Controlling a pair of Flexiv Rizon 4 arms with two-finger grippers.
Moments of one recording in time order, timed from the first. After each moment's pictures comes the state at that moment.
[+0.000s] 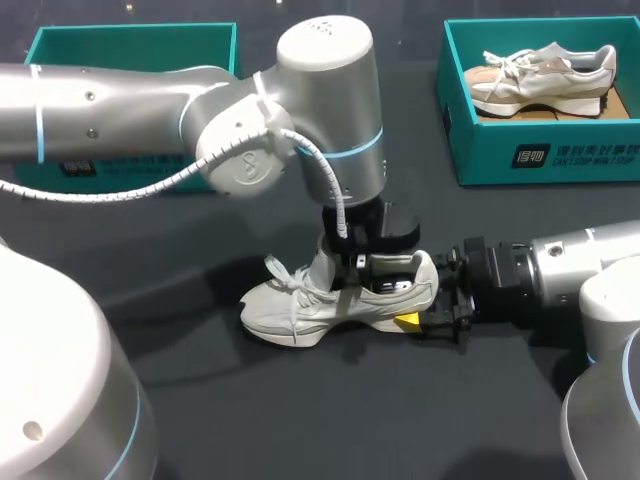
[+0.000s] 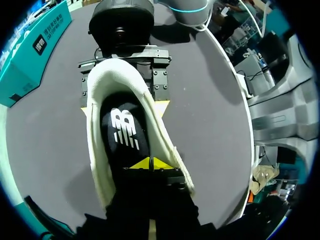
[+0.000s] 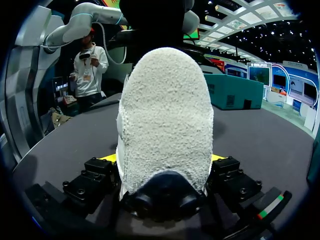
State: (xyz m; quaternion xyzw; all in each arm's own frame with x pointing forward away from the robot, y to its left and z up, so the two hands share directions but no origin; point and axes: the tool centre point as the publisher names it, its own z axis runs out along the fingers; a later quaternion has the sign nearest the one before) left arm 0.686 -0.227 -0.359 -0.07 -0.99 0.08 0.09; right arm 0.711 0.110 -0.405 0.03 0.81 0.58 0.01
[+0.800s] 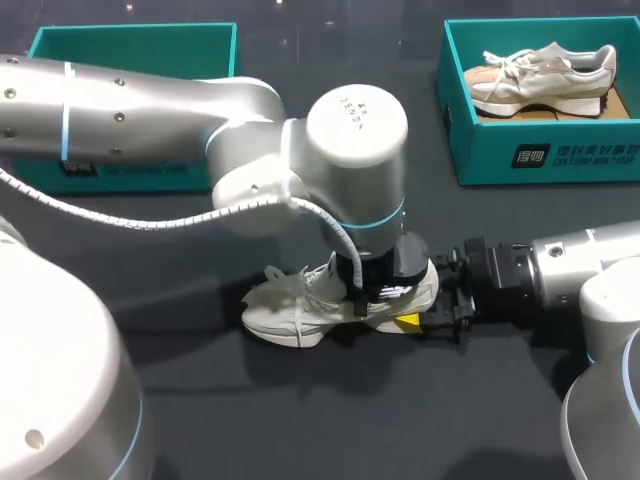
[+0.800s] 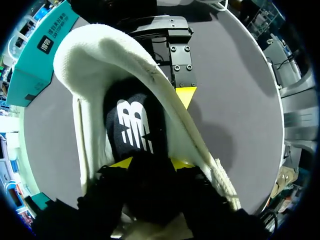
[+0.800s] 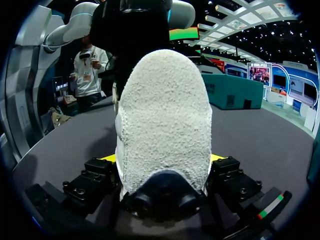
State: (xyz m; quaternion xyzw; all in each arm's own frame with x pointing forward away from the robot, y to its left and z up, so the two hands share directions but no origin) left arm 0.702 -0.231 -0.394 -0.06 -1.00 0.04 -0.05; right arm 0.711 0.109 -0.406 0.03 0.81 0.58 0.01
